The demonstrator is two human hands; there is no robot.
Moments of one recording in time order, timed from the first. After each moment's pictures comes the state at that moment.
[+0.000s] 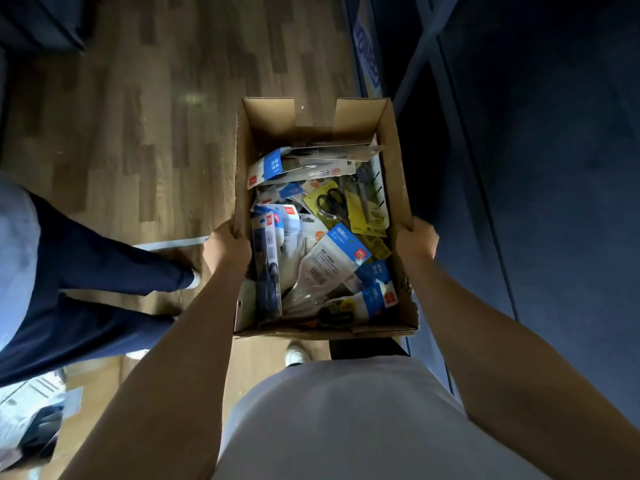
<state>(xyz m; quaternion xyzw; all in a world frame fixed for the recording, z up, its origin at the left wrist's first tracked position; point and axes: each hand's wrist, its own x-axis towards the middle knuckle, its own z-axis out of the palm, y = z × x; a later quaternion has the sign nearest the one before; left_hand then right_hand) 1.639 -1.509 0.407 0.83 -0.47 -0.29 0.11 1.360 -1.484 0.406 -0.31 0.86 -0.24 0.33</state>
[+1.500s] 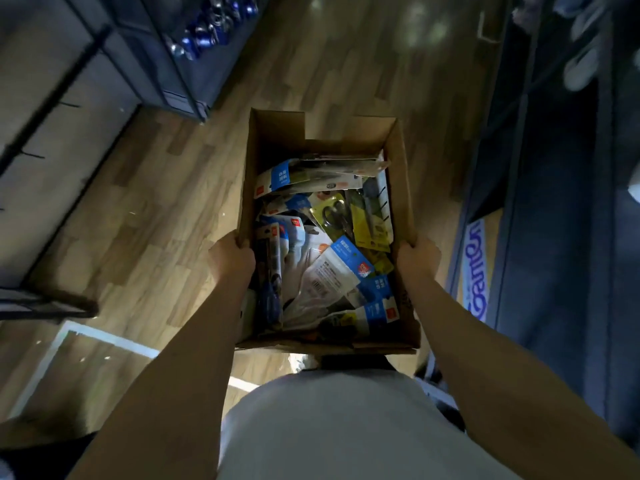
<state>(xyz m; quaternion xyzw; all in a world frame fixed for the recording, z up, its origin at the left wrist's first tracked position) 1.825 -2.100 0.429 0.90 -0.24 -0.29 0.23 1.565 -2.193 0.425 -0.51 0.78 -0.14 0.33</state>
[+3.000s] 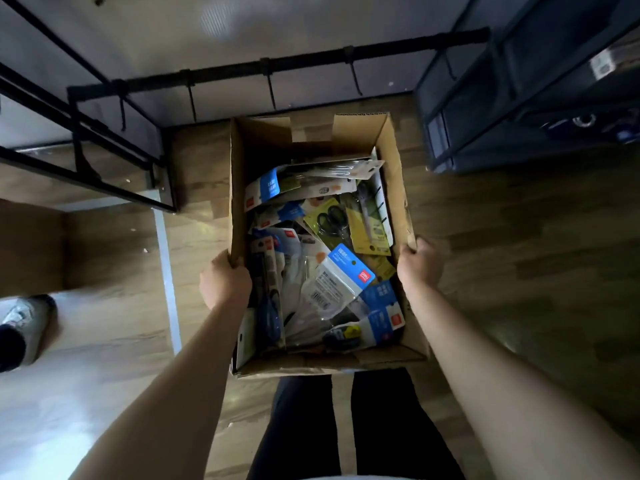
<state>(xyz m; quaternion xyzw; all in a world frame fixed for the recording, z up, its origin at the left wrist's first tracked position) 2.207 -2.171 0.266 0.89 0.32 -0.21 0.26 2.180 -2.437 0.258 -0.81 0.47 0.09 0.33</state>
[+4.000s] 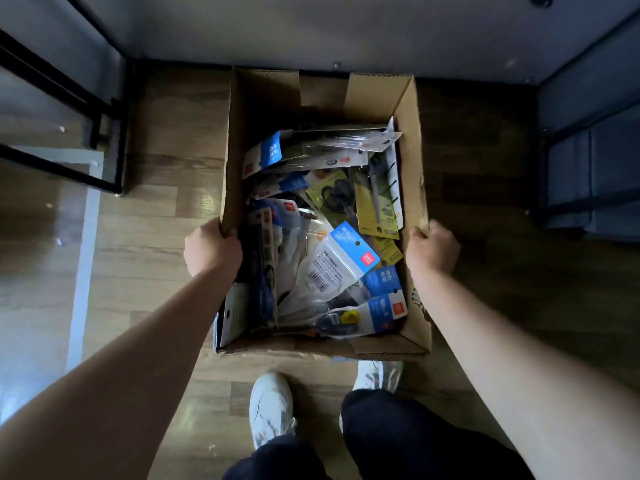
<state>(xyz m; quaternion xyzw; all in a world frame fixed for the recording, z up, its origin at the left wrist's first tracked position) 2.354 -2.177 -0.066 0.89 0.36 -0.16 0.23 2.368 -2.443 -0.075 -0.87 0.37 0.12 0.30</state>
